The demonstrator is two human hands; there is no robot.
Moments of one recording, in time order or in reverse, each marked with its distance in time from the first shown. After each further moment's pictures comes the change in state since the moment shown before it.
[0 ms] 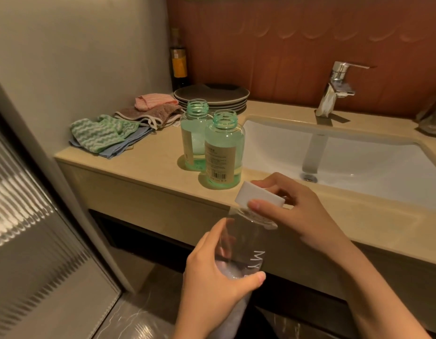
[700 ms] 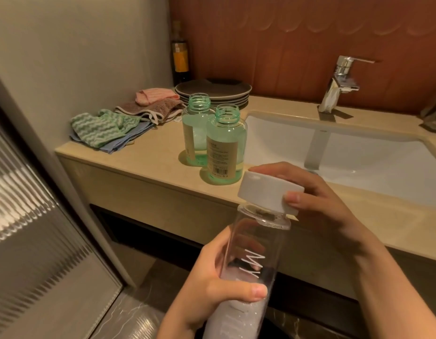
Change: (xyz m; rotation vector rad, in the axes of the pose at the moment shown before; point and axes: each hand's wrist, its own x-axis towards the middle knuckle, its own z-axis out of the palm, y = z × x) left_hand 0.004 0.014 -0.015 -0.588 -0.438 -0.046; right_hand 0.001 -0.012 -0.016 0.451 -0.308 -0.140
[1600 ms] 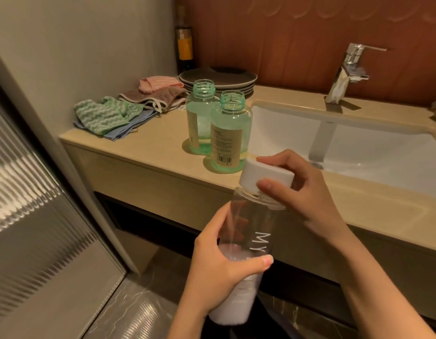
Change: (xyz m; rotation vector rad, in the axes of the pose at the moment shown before) left_hand 0.001 -0.014 0.010 0.271 0.302 0.104; right_hand 0.004 0.016 0.022 -0.299 0.379 0.017
